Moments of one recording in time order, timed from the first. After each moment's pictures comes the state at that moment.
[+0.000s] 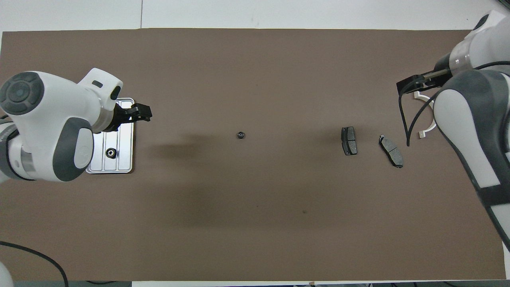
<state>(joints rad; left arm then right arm) -0.26 0.13 0.03 -1.96 -0.05 2.18 -0.45 -0.01 0.18 0.04 -1.58 -0.03 1.84 -0.14</state>
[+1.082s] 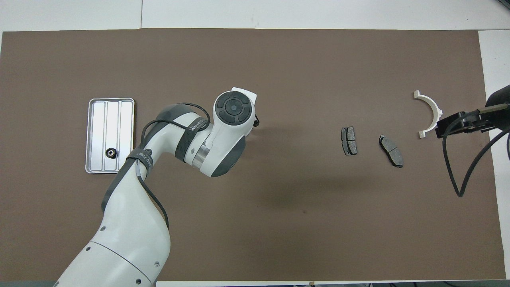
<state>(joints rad) -0.67 0.53 0.05 -1.65 0.04 2.16 -1.06 -0.06 0.01 0.04 -1.61 -0.03 1.52 -0.11</state>
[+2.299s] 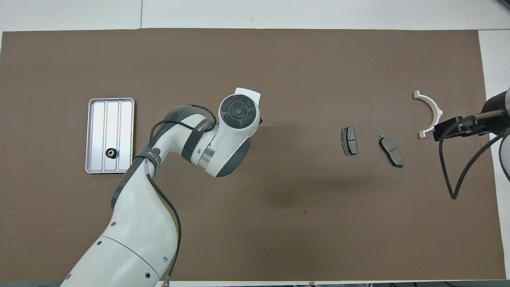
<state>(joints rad) -0.68 0.56 0.04 -1.63 0.04 2.22 -1.13 -0.06 -0.02 0.04 -1.69 -0.03 1.58 -0.11</state>
